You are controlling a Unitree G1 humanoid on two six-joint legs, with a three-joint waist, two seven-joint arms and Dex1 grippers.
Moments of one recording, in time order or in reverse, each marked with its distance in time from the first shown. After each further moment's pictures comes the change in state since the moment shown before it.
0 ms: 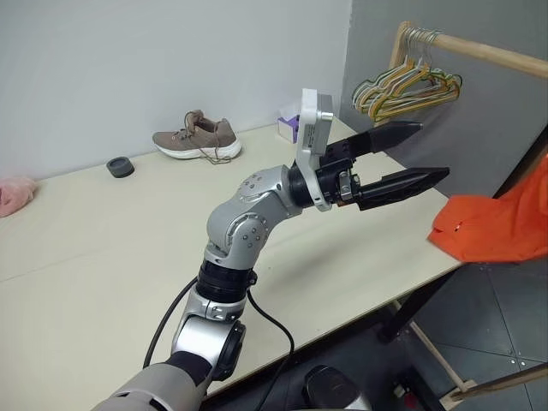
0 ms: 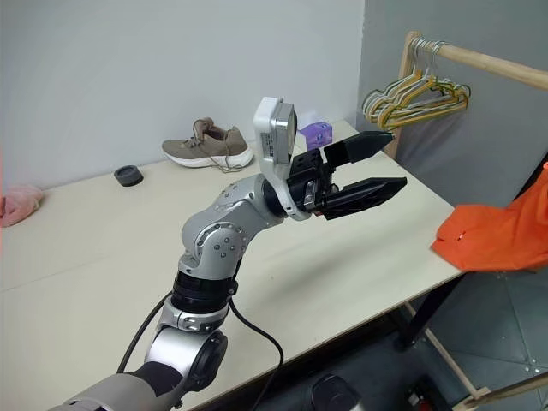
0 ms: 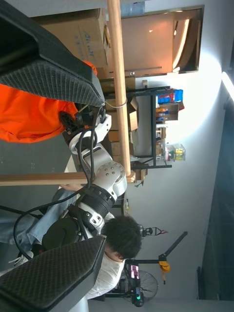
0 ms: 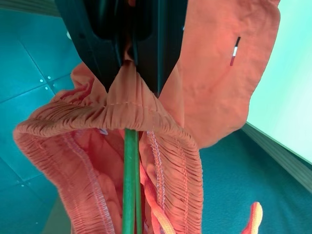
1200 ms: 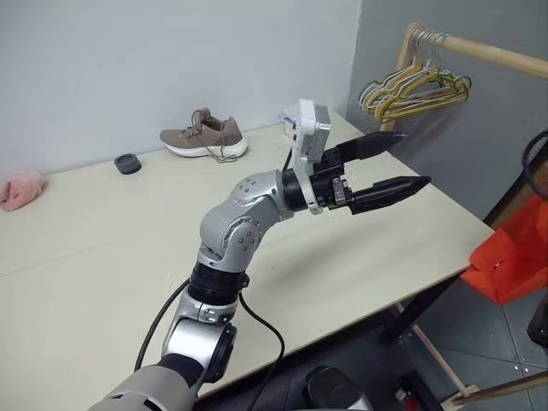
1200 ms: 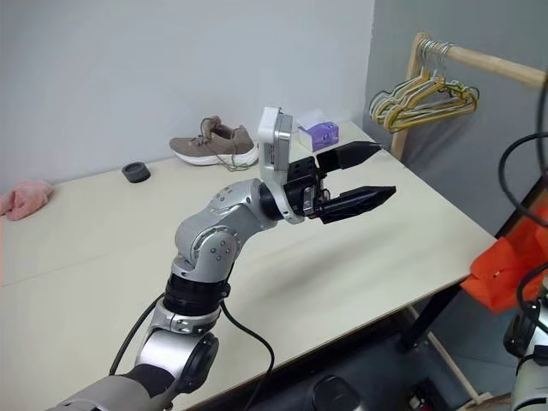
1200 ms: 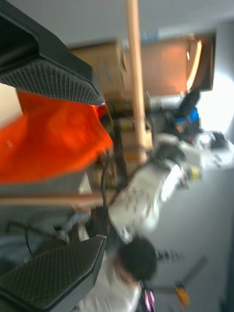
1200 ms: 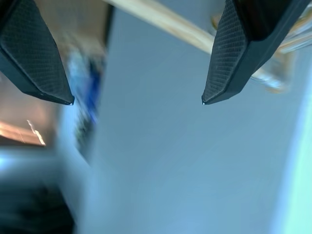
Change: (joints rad) left arm 0.039 0.064 -0.019 -0.001 0.076 -0.027 0.044; right arm 0.143 0.252 0.078 -0.822 -0.108 -0.719 -0.150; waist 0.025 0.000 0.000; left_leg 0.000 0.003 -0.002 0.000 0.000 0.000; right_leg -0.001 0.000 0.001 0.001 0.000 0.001
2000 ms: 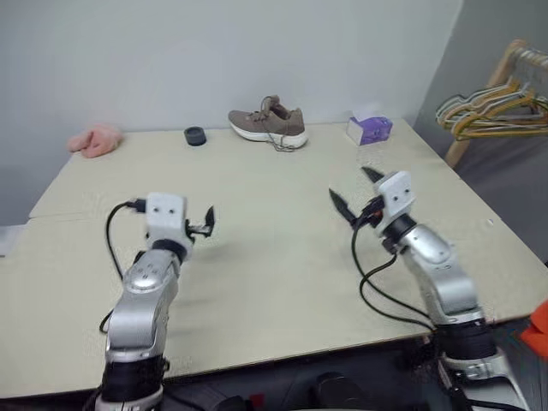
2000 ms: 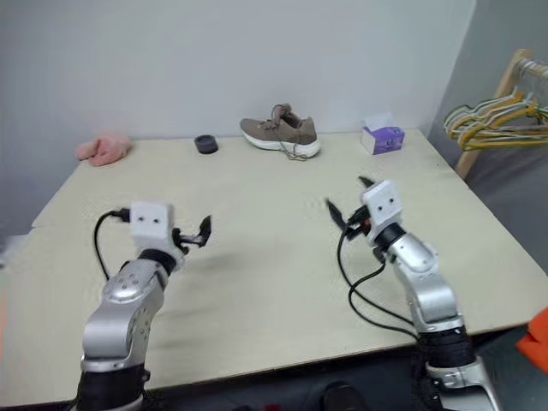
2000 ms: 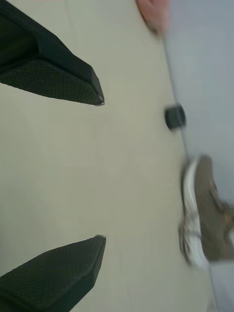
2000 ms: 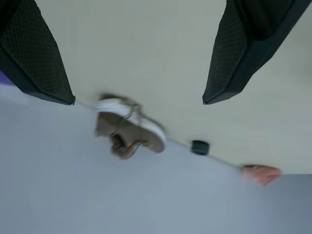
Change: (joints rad) left arm 0.647 0.205 0.333 -0.227 0.523 0.073 0.784; right arm 0.467 0.529 0.504 -0.014 0.038 -0.284 0.303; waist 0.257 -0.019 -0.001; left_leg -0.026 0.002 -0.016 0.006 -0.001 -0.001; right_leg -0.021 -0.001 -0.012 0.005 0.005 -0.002
